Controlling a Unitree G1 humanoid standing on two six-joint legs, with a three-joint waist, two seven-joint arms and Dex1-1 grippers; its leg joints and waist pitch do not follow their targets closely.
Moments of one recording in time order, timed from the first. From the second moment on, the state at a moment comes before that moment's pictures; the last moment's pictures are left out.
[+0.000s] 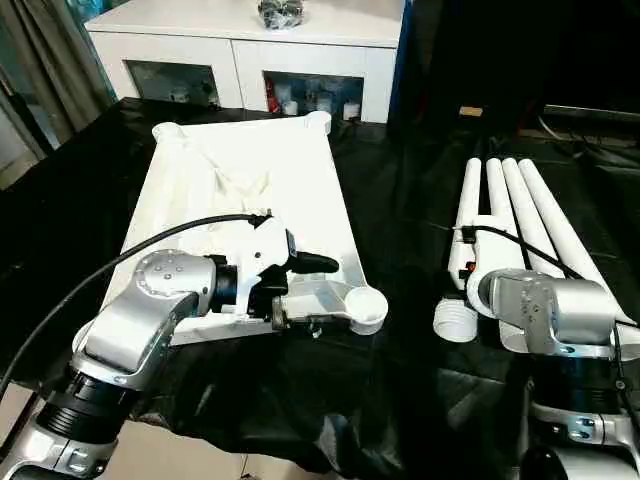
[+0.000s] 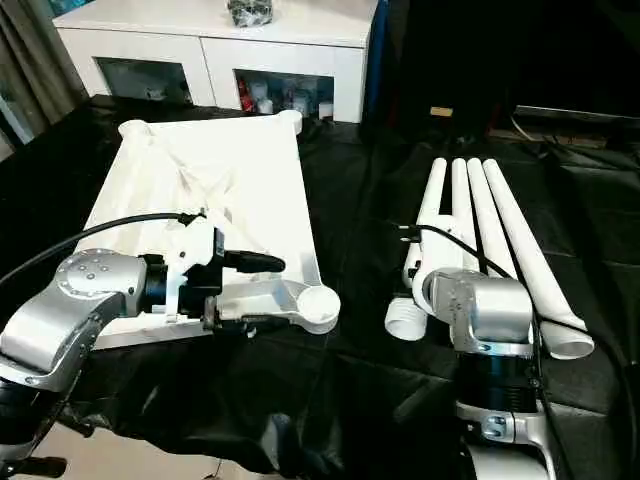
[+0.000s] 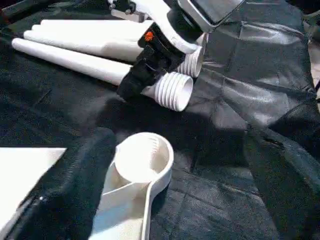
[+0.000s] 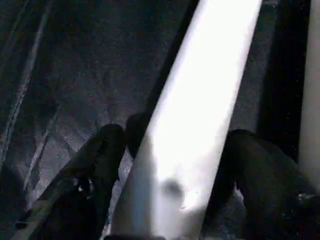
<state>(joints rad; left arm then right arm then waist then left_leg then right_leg) -0.41 0.49 -0.25 -0.09 -0.28 0.42 -1.12 -0.51 -0.18 -0.22 0.06 0.12 1.28 0.06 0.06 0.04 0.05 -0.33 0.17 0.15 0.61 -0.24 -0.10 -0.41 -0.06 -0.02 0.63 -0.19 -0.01</state>
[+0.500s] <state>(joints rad) -0.42 0.44 -0.24 -0.04 -0.28 0.38 -1.05 -0.53 -0.14 -0.28 0.10 0.16 1.23 0.07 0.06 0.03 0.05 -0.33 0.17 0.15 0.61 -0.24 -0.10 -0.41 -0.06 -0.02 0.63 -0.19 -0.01</state>
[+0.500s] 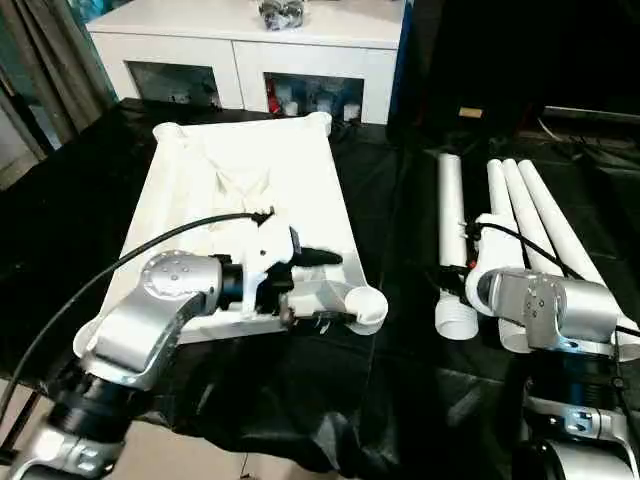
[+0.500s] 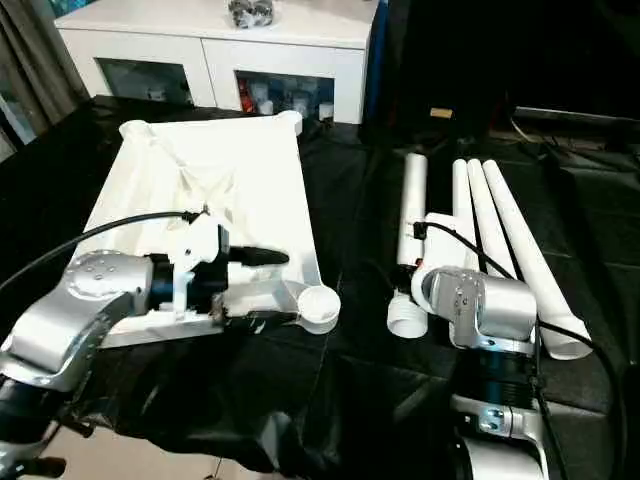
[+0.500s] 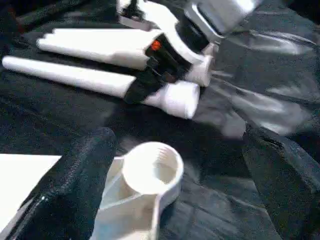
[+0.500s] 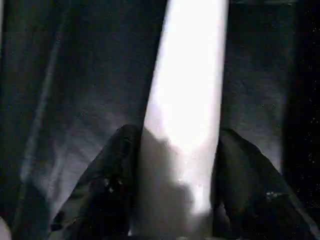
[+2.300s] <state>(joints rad) -0.84 -0.08 0.32 0.28 -0.69 0.87 -0.15 -0.47 -0.17 0.05 -0.23 0.33 0.80 0.44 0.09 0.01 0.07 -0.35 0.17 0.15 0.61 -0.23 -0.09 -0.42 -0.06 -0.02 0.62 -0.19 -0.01</state>
